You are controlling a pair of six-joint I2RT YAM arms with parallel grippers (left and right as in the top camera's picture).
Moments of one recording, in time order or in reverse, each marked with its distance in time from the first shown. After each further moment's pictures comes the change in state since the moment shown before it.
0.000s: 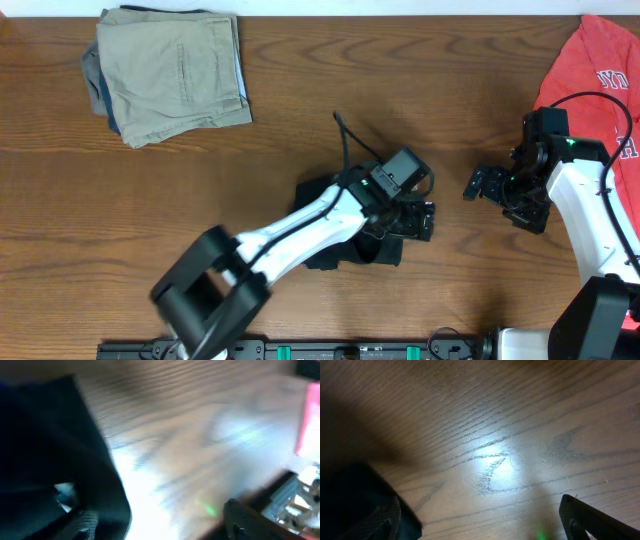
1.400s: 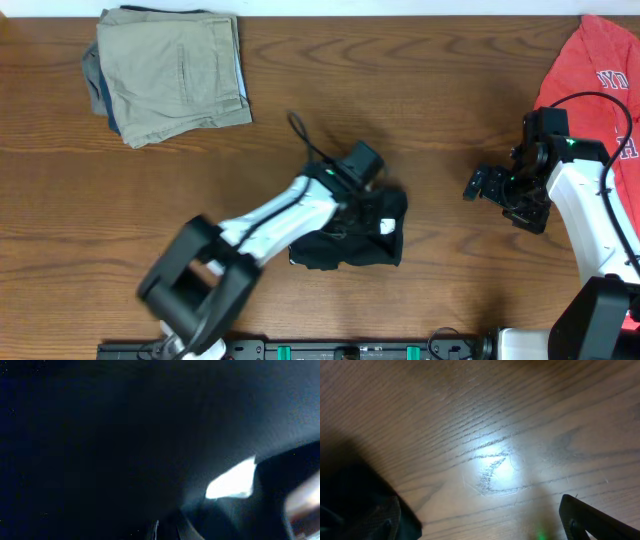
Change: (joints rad) left arm 0.136 0.044 -0.135 -0.093 -0.023 0.011; right arm 0.000 0.000 0.000 0.000 0.000 0.000
